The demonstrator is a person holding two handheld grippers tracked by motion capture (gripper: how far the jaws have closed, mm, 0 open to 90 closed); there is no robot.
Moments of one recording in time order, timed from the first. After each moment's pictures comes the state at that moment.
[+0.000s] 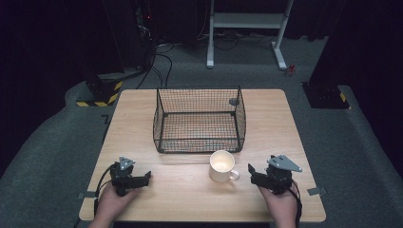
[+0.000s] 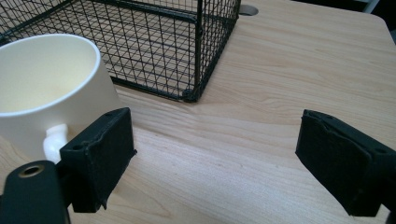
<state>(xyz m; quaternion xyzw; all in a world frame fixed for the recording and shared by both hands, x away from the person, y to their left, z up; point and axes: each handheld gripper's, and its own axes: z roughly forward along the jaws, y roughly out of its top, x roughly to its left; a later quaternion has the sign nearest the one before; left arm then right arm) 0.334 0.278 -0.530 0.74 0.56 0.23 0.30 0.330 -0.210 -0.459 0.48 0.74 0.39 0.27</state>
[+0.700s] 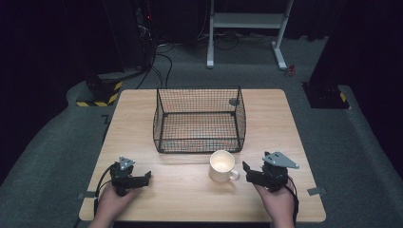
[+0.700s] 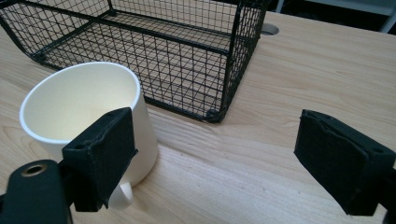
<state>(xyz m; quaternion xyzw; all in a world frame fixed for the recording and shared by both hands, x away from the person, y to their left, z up) 0.334 0.278 -0.530 0.74 0.56 0.23 0.31 0.332 -0.196 -0.444 0.45 0.75 0.41 0.26</state>
